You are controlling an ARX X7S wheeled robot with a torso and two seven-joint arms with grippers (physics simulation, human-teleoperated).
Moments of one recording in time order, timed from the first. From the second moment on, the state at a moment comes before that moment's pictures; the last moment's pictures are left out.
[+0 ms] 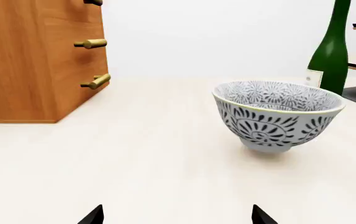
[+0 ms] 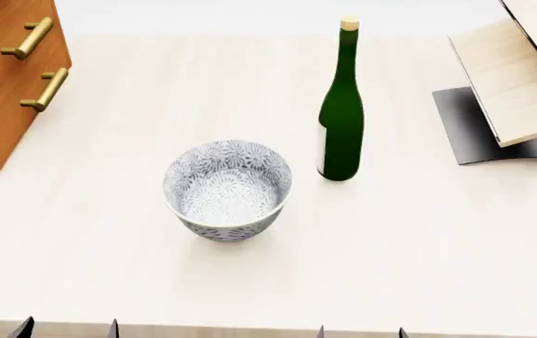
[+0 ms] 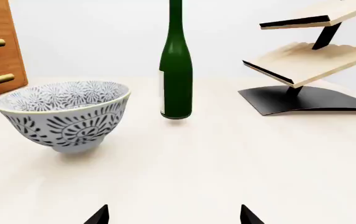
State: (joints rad) left arm 0.00 0.00 0.00 0.00 0.00 0.00 0.00; right arm 0.00 0.00 0.00 0.00 0.00 0.00 0.00
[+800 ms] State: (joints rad) left arm 0.10 -0.09 0.09 0.28 -0.04 0.03 -0.10; right arm -0.10 0.08 -0.09 -0.30 0.05 -0.04 0.09
